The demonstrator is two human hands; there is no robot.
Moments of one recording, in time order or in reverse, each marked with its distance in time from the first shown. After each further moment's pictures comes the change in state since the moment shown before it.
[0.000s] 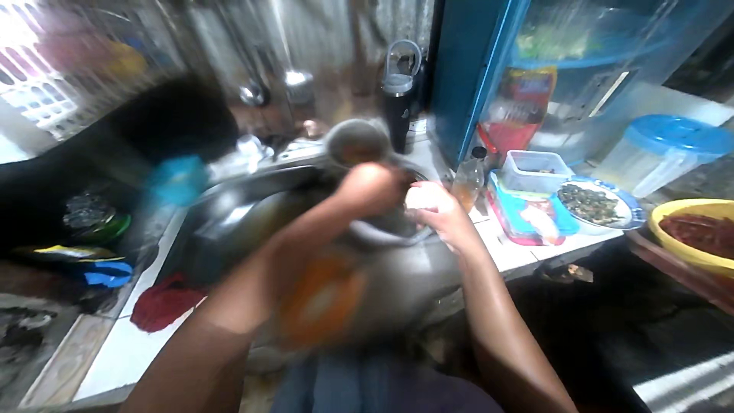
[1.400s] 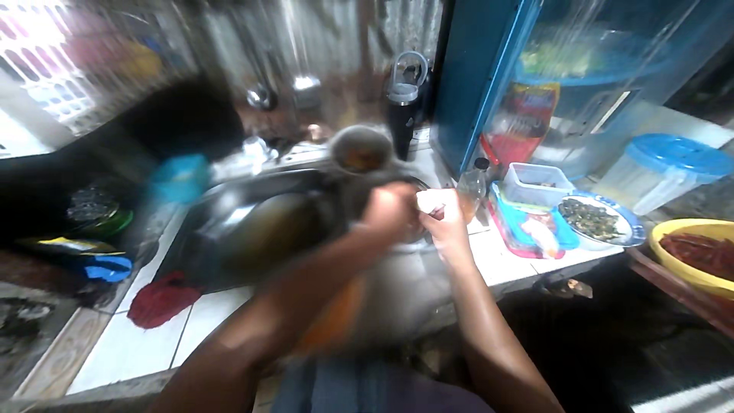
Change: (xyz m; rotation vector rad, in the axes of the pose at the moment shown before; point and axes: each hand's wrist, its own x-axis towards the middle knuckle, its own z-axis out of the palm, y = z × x) left_hand -0.019 0.038 0.033 -0.409 0.413 -0.089; right_hand 0.001 0.012 0.019 0.118 0.265 -0.172
